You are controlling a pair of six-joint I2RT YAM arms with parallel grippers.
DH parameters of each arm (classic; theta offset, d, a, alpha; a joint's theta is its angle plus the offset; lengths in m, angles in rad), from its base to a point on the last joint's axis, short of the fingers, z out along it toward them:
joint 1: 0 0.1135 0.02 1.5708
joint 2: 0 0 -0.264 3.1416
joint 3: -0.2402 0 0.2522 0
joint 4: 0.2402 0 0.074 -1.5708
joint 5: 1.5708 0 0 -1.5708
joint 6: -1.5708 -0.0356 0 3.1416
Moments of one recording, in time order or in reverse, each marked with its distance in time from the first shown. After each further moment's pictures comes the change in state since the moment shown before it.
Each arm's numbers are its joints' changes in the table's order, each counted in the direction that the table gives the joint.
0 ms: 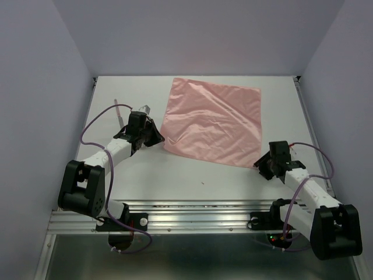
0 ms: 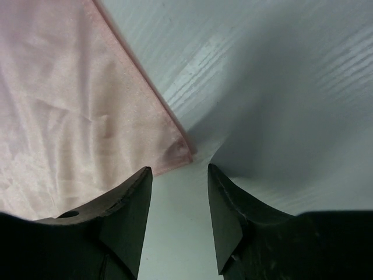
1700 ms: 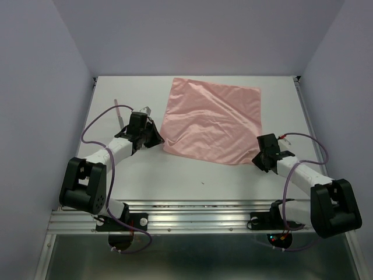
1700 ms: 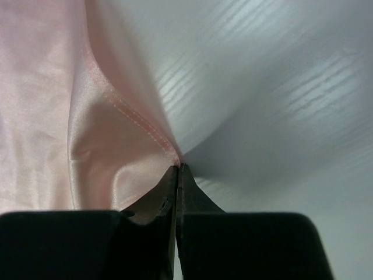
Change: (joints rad) left arm 0.000 -0.029 -0.002 0.012 -0.002 -0.010; right arm 0.131 -0.229 -0.101 -0.107 0.205 0.015
